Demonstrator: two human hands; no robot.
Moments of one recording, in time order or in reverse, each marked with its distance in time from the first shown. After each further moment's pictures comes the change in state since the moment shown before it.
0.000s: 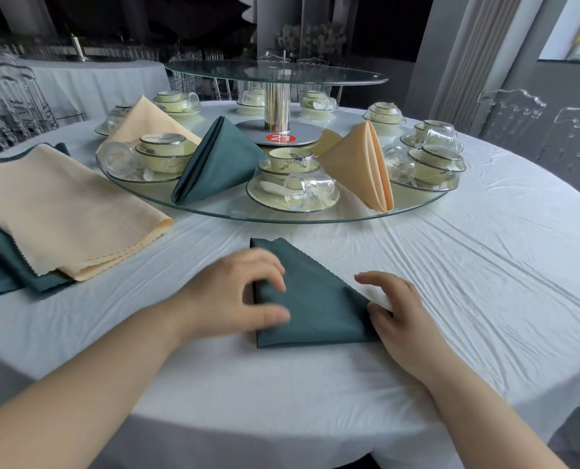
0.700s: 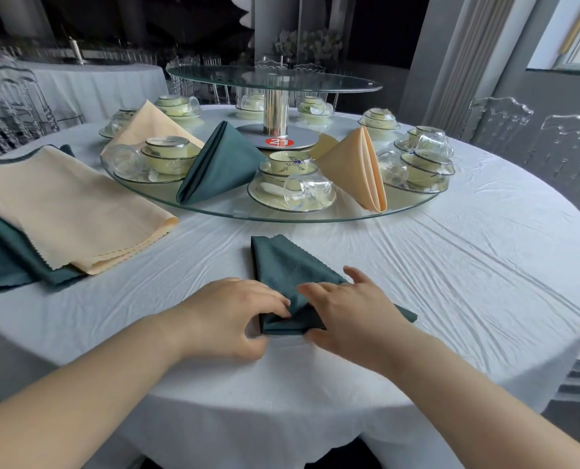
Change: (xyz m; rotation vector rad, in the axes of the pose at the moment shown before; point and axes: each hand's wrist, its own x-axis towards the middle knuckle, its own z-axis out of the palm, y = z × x) left_hand -0.022 0.017 0.004 0.303 -0.147 0.122; right_hand 0.008 -0.057 0.011 -0.812 -0.377 -0.435
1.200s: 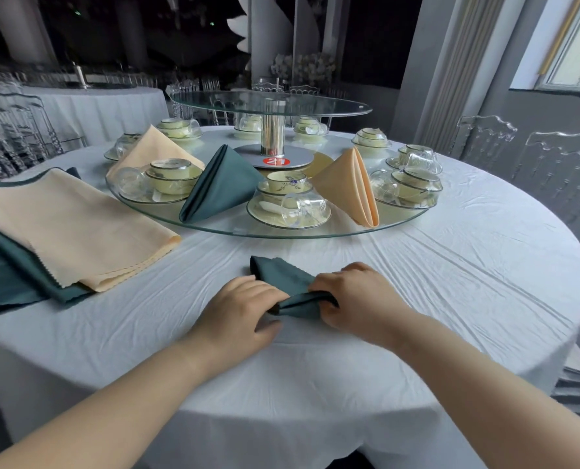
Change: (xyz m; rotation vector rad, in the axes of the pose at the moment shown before) left_hand 0.008 0.003 0.017 0.087 0.428 -0.013; right_hand 0.006 0.016 -0.019 0.118 0.125 0.074
